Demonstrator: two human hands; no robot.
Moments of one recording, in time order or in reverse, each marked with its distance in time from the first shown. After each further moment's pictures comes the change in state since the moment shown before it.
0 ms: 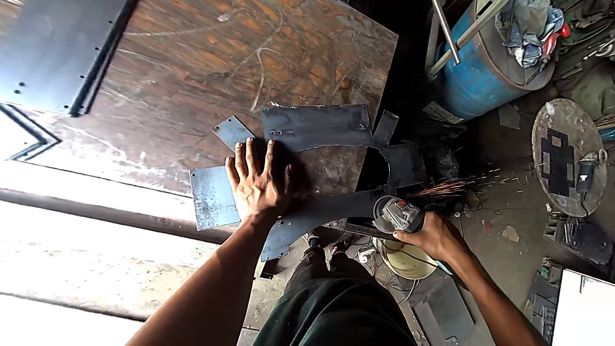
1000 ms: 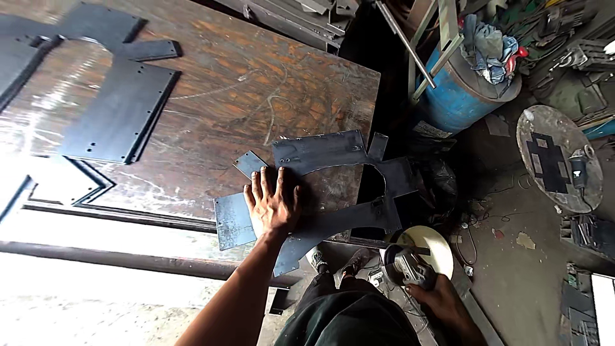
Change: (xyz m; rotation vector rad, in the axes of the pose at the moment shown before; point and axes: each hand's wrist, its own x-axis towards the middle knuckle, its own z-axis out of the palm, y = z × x) left_hand 0.001 -0.006 0.009 0.018 0.034 0.027; right_hand -0.071 0.071 0.133 0.762 0.097 -0.032
